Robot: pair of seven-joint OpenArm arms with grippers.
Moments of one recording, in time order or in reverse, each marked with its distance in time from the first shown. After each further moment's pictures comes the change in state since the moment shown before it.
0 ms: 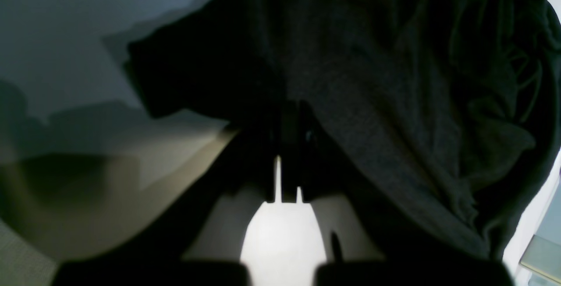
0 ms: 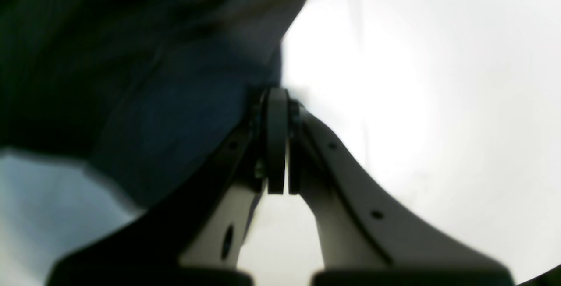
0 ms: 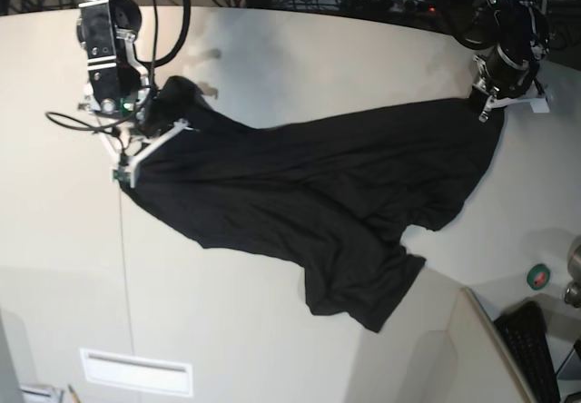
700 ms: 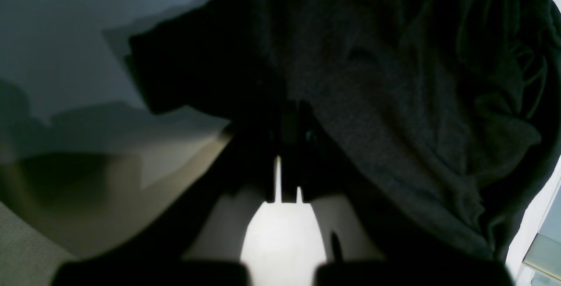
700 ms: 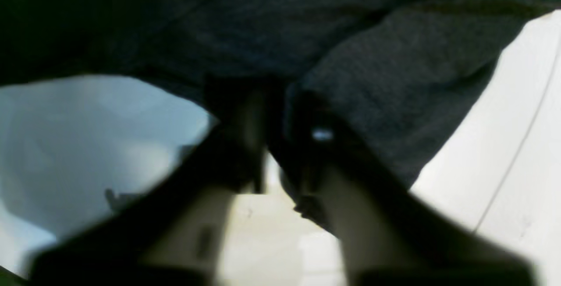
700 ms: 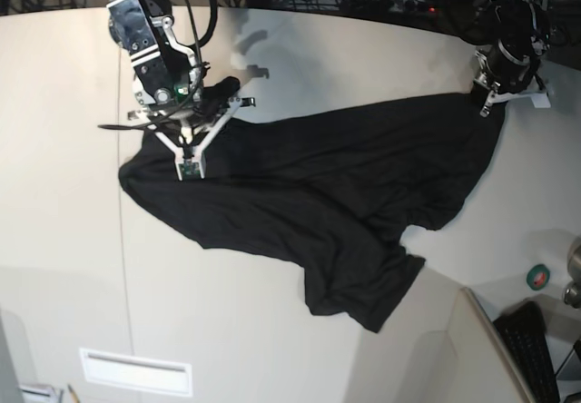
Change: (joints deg) left arm 1.0 -0.1 -0.3 0.1 0.0 0.0 0.0; right arm 1.3 1.7 -13.7 -3.5 1.2 0.5 3.2
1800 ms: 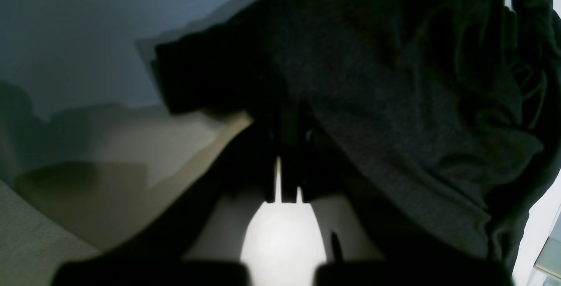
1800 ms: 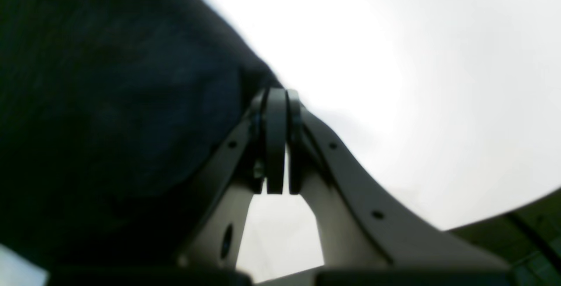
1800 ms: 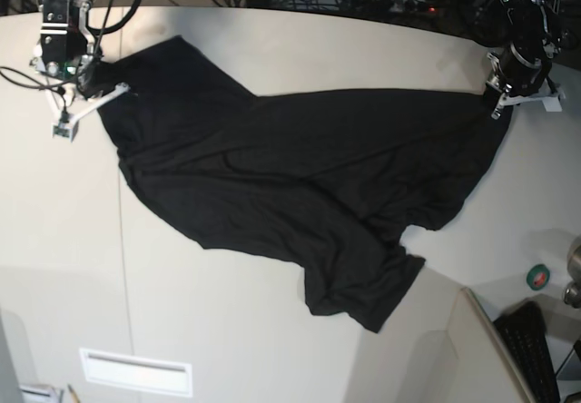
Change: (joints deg) left arm 0.1 -2.6 -0.1 -0.1 0.0 0.0 0.0; right arm -9.4 1.4 30.4 4.2 0.3 5.1 -1.7
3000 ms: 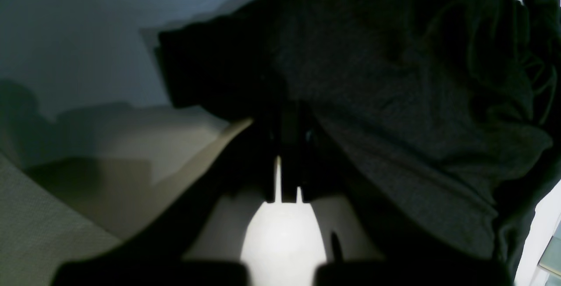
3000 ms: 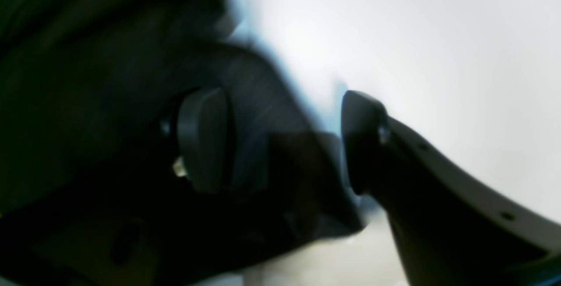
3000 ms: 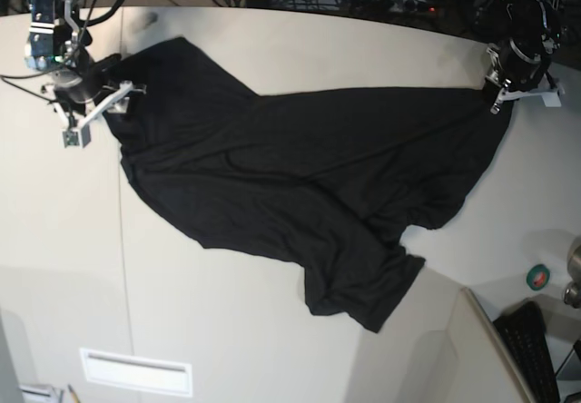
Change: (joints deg) left arm 0.9 0.1 0.0 0.1 0.0 0.0 0.0; right arm -0.4 4.1 -0.1 -9.1 8.3 21.7 20.7
